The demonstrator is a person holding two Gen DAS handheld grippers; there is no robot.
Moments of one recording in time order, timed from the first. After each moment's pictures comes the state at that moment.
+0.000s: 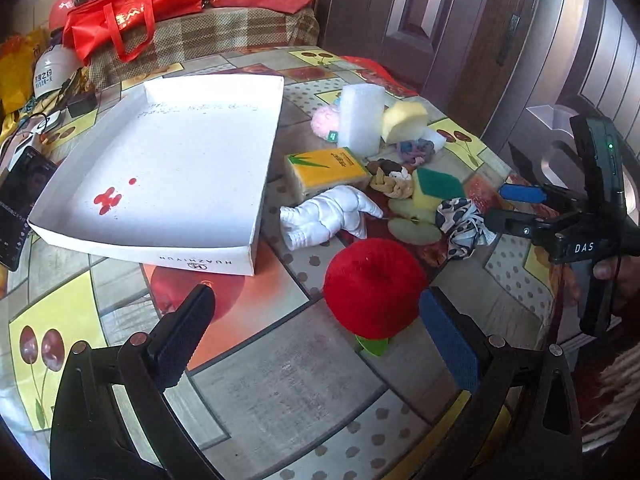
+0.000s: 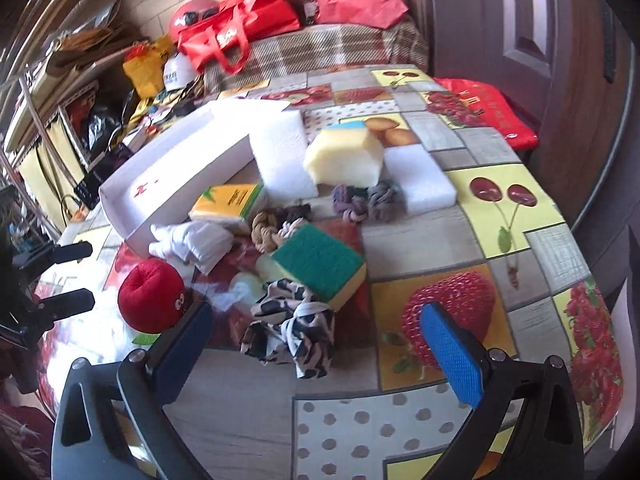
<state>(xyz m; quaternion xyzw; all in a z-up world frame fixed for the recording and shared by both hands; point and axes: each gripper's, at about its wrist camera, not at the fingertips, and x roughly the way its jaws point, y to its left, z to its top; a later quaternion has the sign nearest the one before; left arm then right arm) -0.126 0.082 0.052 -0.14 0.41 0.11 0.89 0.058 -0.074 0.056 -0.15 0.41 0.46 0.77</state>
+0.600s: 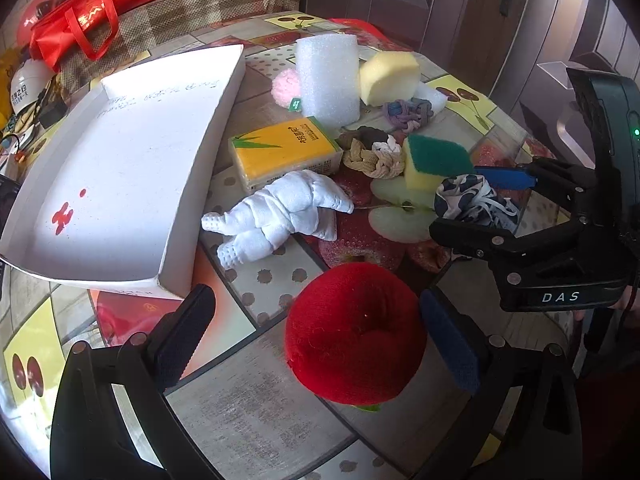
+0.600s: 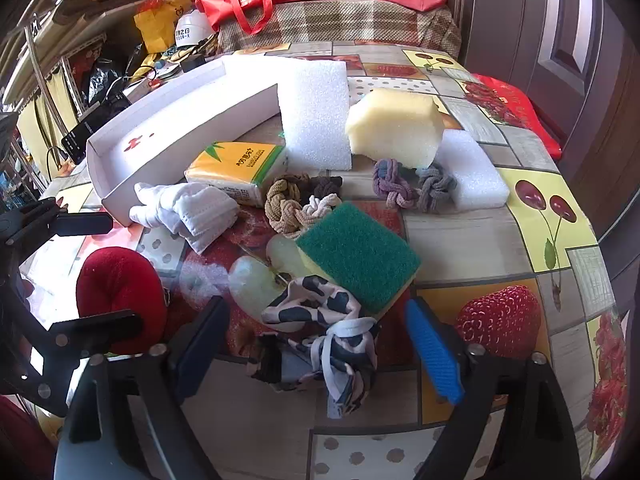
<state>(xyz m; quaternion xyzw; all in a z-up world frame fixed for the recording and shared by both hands) -0.070 0.059 0.028 -0.10 0.46 0.11 0.87 0.050 -0.038 0.031 -0.21 0.40 0.46 0.77</state>
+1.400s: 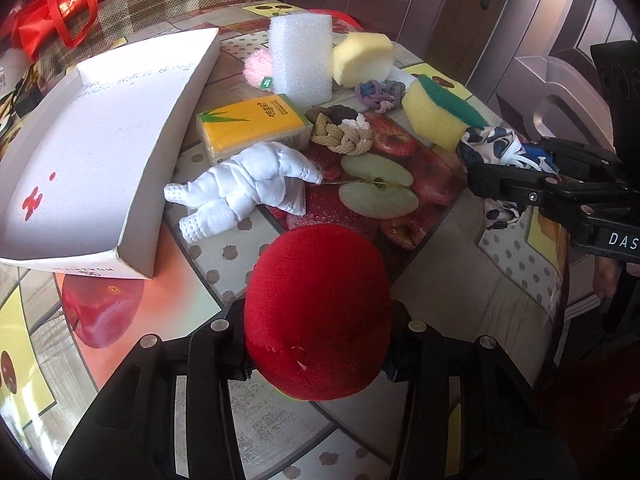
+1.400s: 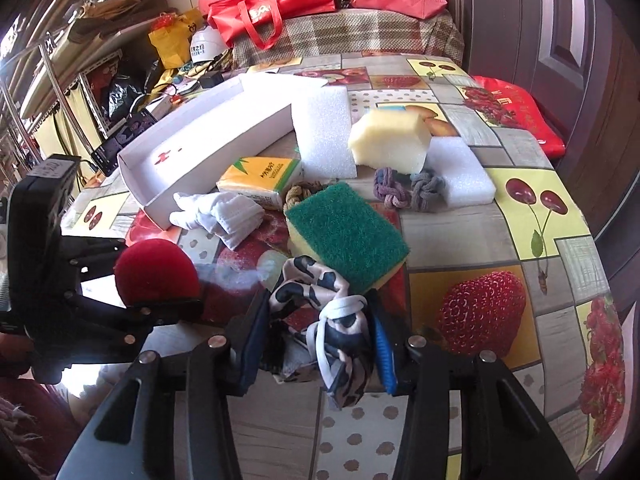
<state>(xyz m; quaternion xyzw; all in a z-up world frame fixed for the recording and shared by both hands) -0.077 0.055 0.021 -0.13 0.46 0.06 0.87 0.039 -0.068 0.072 -0.17 0.39 0.50 0.75</state>
